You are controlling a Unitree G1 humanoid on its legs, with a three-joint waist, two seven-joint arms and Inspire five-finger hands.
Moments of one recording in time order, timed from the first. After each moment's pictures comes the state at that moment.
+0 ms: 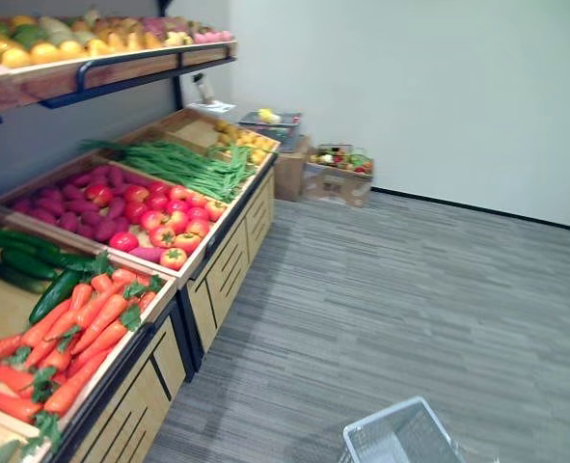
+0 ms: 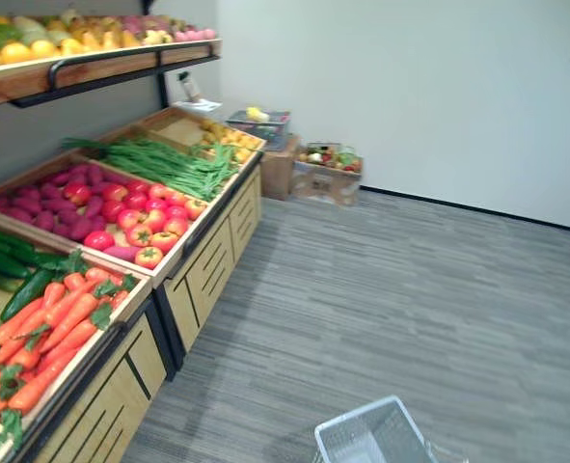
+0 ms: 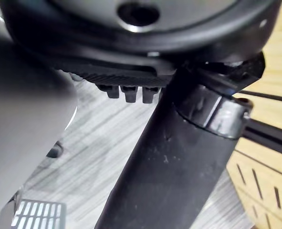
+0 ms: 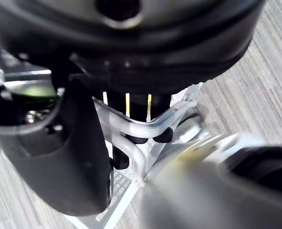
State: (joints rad) left arm 0.10 0.11 0.22 1.16 -0.52 -0.07 -0.22; right arm 0.15 -0.07 -0.35 1.15 0.38 0.09 0.11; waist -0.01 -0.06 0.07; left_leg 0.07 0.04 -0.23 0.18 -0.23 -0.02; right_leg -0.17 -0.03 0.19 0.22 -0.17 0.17
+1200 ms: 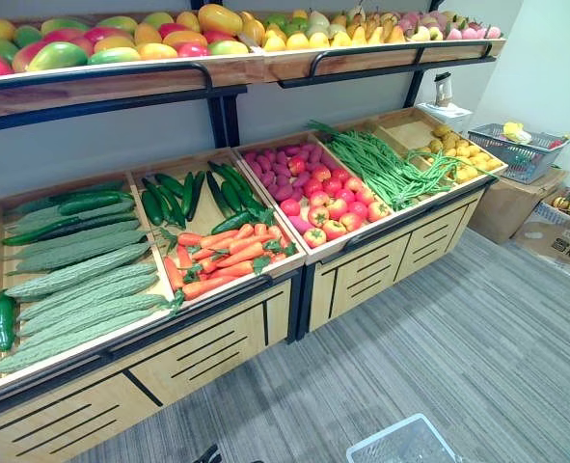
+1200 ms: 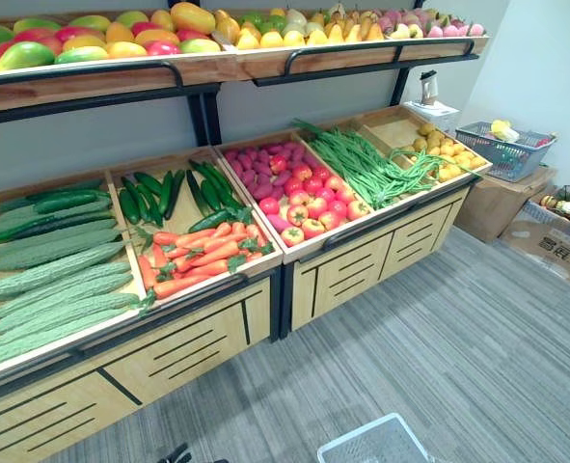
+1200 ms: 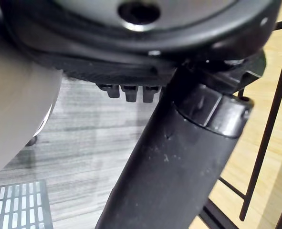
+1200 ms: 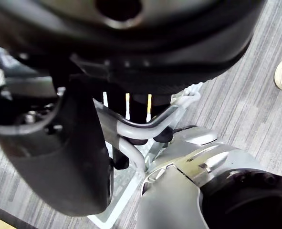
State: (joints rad) left arm 0.06 0.13 0.09 1.19 -0.54 -0.11 -0.27; right arm 0.12 -0.12 -0.41 1.18 0.24 0.14 0.14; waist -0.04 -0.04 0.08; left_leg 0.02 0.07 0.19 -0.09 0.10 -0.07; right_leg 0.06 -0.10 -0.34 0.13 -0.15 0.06
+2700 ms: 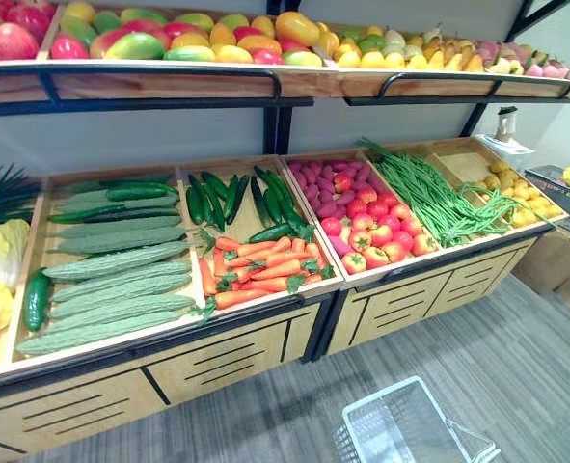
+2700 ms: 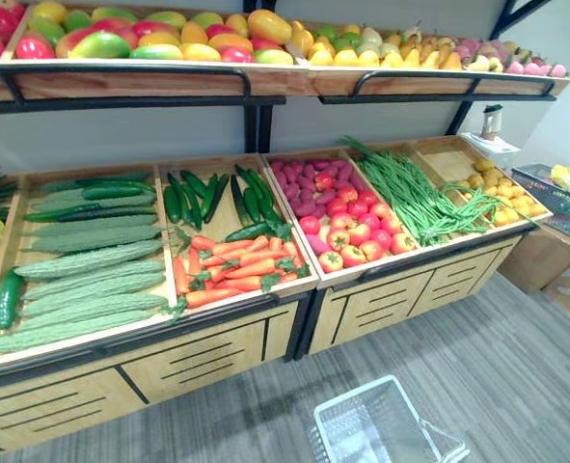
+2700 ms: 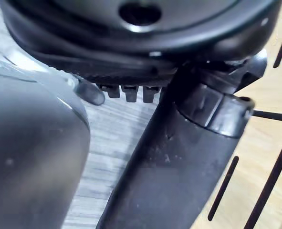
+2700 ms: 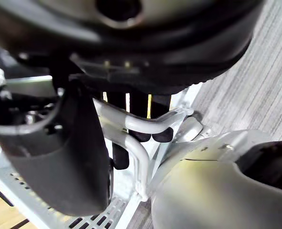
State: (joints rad) left arm 0.14 0.16 0.24 1.20 -0.56 -0.12 -0.21; right arm 0.09 -0.04 -0.45 1.15 0.31 0.07 0.08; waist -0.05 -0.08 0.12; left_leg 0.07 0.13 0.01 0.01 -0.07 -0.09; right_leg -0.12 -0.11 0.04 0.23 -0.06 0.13
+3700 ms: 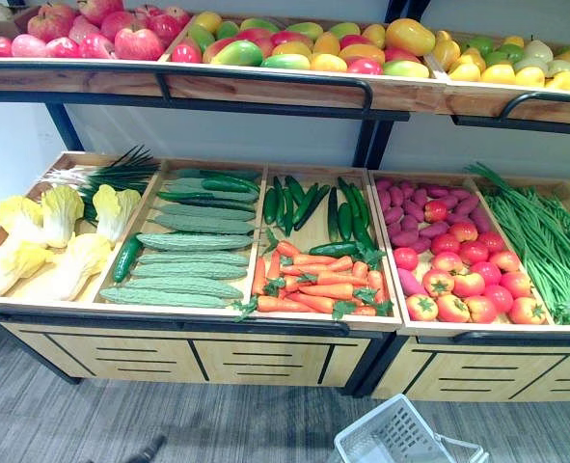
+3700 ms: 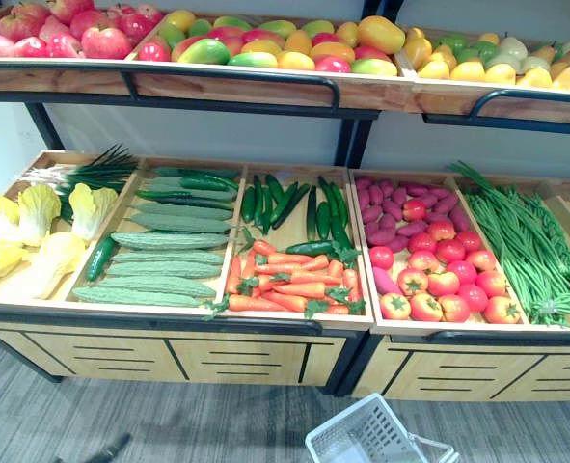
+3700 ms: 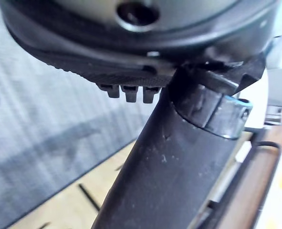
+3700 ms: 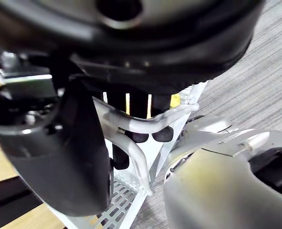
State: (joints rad) left arm 0.12 0.27 0.49 0.93 -0.73 -0.28 0.01; right arm 0.10 -0.14 -0.33 1.17 0.31 0.13 0.11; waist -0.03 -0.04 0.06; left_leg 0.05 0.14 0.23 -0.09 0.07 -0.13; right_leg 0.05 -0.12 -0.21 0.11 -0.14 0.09
